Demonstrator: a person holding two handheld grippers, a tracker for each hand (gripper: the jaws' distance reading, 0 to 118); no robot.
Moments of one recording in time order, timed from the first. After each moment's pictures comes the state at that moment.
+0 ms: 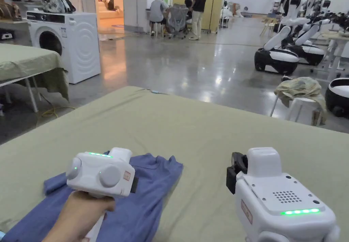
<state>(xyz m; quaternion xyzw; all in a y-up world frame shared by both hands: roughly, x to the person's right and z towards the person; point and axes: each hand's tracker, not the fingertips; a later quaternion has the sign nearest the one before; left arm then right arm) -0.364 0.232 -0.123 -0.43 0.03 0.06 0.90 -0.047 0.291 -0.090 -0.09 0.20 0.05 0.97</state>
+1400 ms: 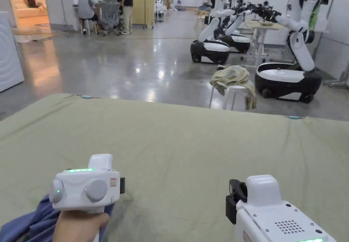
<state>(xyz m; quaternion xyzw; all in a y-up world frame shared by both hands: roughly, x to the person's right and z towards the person) -0.243 0.235 -0.226 -0.35 -0.02 0.08 0.93 0.080 0.263 -0.104 -0.14 0.08 0.03 0.99</state>
